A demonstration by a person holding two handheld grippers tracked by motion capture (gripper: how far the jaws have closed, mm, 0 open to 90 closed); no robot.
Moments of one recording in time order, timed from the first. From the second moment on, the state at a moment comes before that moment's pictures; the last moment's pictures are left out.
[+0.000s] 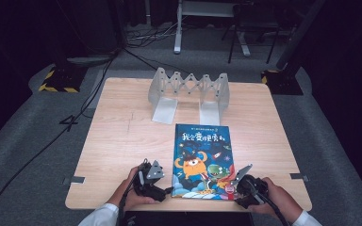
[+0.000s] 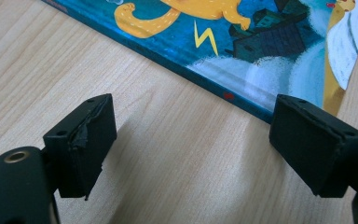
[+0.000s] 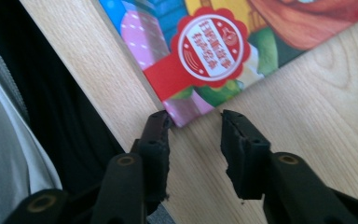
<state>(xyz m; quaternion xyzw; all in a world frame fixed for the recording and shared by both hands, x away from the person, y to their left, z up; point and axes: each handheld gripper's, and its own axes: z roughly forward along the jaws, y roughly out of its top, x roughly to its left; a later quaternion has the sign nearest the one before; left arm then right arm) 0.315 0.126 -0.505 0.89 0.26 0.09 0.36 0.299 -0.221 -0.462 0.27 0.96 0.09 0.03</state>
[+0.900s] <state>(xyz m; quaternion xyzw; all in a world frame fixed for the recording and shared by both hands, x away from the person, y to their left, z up) 0.316 0.128 -0.505 0.89 0.25 0.09 0.36 0.311 -0.268 -0.473 0.28 0.87 0.41 -0.02</state>
